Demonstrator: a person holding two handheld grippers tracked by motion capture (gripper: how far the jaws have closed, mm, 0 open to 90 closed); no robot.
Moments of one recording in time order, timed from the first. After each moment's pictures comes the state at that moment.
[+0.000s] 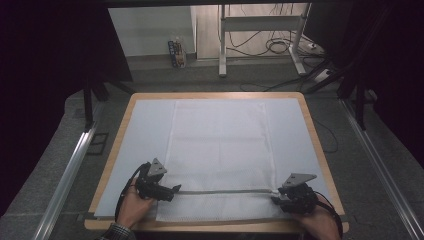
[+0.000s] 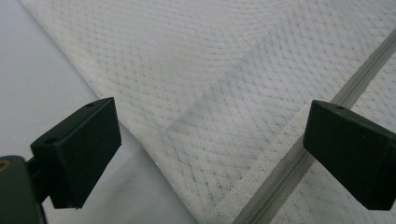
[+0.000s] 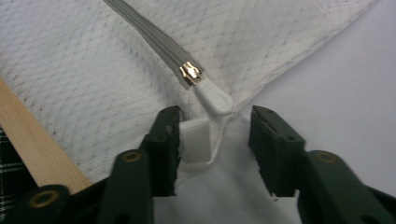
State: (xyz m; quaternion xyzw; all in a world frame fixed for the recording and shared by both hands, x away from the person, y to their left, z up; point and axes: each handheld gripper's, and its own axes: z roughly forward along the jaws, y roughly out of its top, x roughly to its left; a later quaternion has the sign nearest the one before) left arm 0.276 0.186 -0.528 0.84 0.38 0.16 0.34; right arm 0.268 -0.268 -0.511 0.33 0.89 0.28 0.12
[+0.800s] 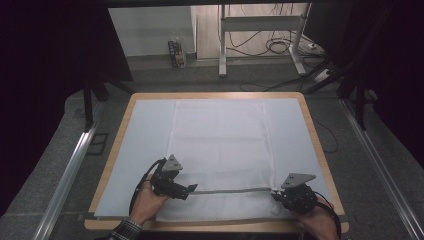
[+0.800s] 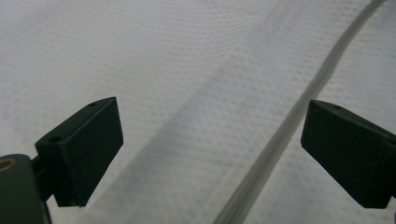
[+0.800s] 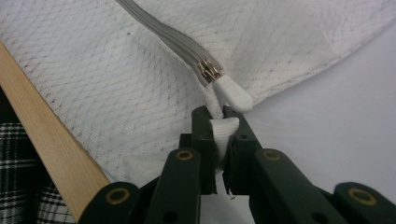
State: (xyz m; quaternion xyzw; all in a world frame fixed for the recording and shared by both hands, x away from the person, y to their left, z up) left arm 0.287 0.138 -0.512 0.86 0.34 0.11 0.37; right arm 0.265 -0.263 -0.504 0.30 0.90 0.29 0.12
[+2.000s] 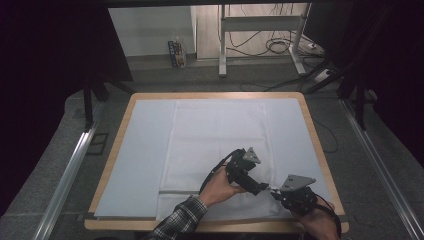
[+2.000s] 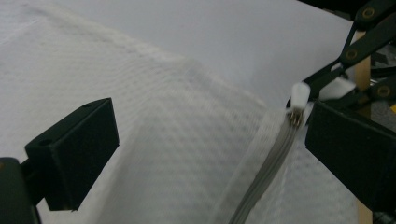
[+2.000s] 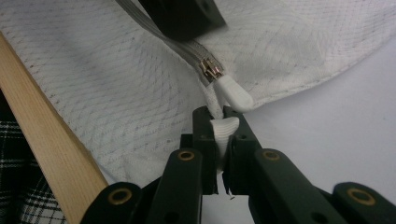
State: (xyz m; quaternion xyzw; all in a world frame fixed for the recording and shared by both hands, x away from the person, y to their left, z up) left arm 0.333 -0.062 -0.495 0.88 0.21 0.03 0.41; right arm 0.260 -0.260 -0.498 0.26 0.90 0.30 0.16
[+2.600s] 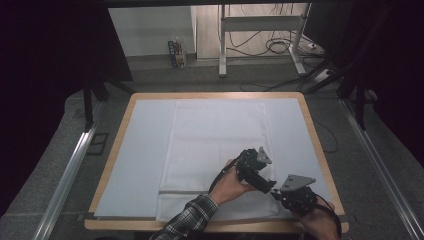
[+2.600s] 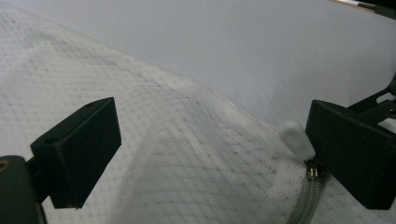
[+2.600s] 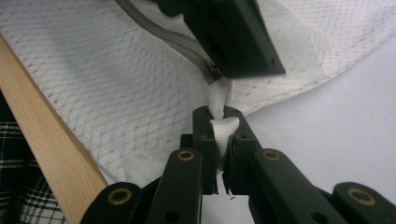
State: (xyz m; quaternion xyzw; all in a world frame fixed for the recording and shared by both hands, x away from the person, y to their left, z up) left arm 0.339 -0.081 -0.495 0.89 0.22 0.08 0.38; right arm 0.260 -0.260 -0.498 0.26 0.90 0.30 0.16
